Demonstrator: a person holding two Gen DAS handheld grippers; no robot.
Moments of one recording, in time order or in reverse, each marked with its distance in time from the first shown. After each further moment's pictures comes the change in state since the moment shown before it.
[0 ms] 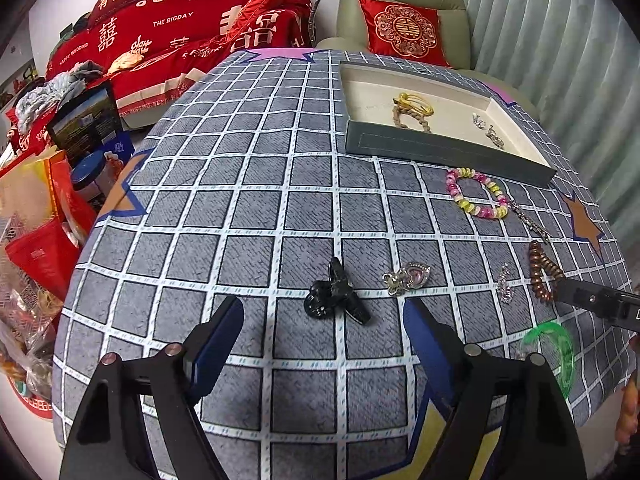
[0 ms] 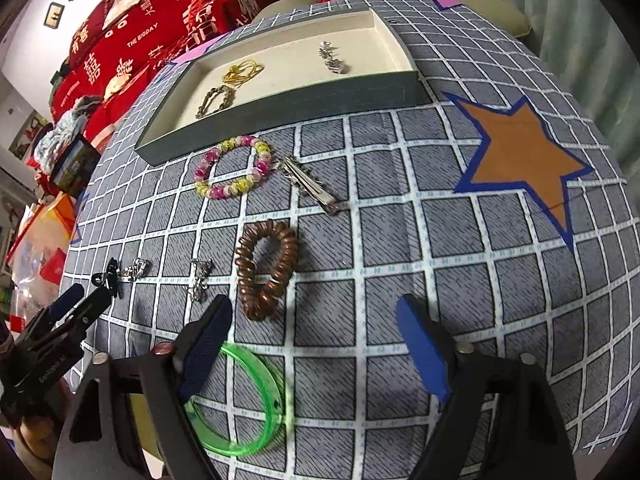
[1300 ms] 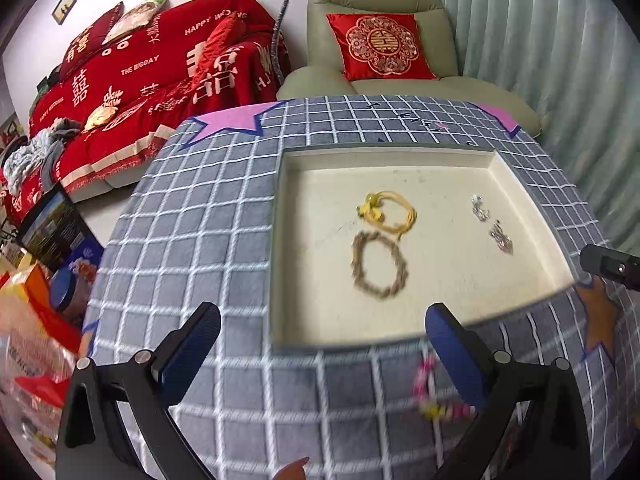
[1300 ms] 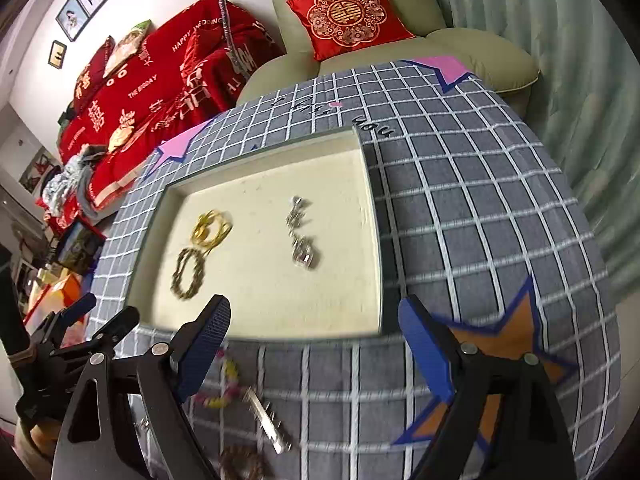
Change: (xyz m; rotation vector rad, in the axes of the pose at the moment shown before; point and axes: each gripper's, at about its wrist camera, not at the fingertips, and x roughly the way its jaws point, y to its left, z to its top) left arm 0.045 -0.065 0.150 0.123 -0.059 0.038; right arm -0.011 -0.045 0.148 0.036 -0.145 0.063
